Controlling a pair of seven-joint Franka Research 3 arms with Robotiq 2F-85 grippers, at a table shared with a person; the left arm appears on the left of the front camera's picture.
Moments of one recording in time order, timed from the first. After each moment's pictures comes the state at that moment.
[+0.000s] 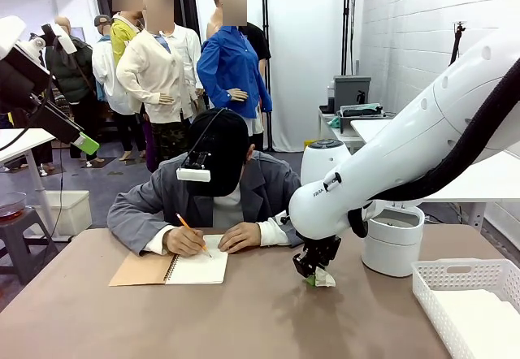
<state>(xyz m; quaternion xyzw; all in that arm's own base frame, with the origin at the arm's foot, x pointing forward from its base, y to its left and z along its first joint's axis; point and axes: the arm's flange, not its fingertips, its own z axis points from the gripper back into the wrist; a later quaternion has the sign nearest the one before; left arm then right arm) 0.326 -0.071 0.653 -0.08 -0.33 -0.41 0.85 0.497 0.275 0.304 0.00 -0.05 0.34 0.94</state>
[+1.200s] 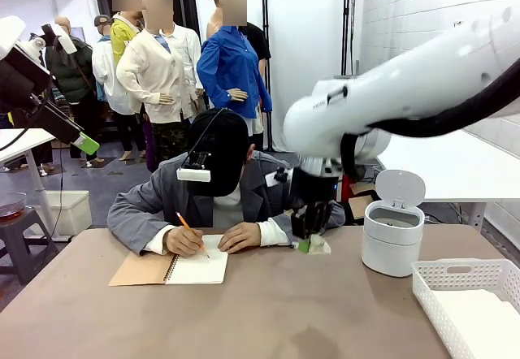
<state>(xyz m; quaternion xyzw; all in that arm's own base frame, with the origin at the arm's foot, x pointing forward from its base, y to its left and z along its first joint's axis) 0.326 -0.071 0.653 -0.08 -0.33 -0.41 0.85 0.487 0.273 0.438 0.09 0.01 0.44 0.89</state>
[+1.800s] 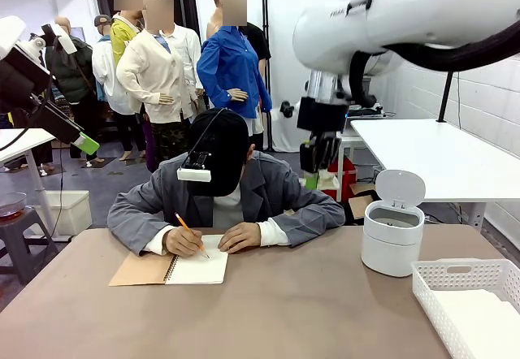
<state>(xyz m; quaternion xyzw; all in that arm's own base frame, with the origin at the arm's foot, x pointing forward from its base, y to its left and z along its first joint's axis) 0.326 -0.071 0.653 -0.08 -0.33 -0.41 0.85 0.505 0.260 0.566 0.08 -0.02 0.46 0.88</state>
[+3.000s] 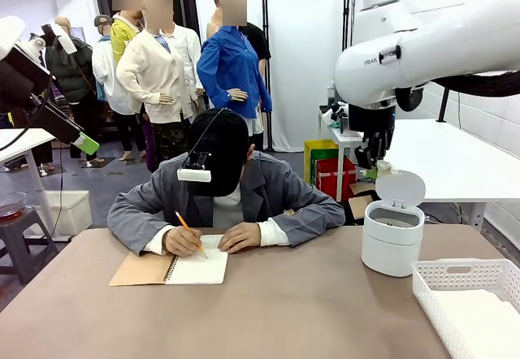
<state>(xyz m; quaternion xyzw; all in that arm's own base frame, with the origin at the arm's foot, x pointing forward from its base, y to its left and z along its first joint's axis) 0.327 -0.071 0.653 -0.08 -0.33 -0.41 0.85 0.551 0.158 0.541 -0.10 -0.07 0.40 0.91</state>
